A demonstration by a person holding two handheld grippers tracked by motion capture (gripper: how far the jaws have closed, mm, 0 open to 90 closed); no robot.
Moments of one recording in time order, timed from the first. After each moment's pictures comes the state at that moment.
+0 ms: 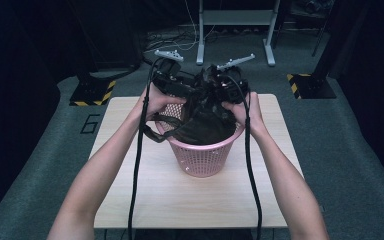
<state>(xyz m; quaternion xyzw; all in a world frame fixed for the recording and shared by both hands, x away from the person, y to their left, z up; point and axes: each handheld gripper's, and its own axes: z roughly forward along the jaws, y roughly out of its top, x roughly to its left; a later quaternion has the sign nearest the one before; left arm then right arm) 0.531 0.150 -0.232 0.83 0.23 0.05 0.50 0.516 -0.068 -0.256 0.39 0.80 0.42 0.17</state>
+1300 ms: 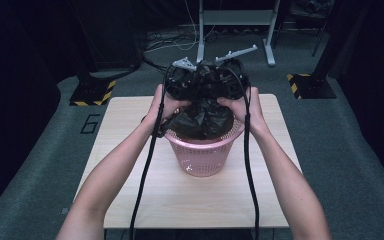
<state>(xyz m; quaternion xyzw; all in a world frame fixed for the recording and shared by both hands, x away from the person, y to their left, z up) 0.536 0.124 -0.254 0.84 0.24 0.13 0.46 0.497 -0.060 -0.224 0.38 0.80 0.43 0.16</state>
